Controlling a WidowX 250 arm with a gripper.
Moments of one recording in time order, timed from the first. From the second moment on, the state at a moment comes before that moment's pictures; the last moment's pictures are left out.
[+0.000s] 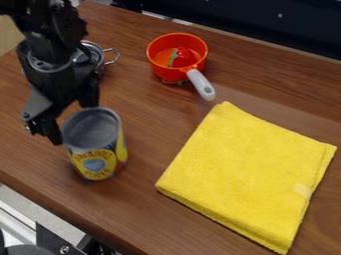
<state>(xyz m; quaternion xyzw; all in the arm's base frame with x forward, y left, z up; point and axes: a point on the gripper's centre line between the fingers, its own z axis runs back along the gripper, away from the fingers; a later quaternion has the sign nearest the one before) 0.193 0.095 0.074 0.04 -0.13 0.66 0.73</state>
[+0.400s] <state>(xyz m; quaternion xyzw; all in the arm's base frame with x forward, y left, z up) 0.190 0.066 0.074 0.03 -0.13 0.65 0.75</state>
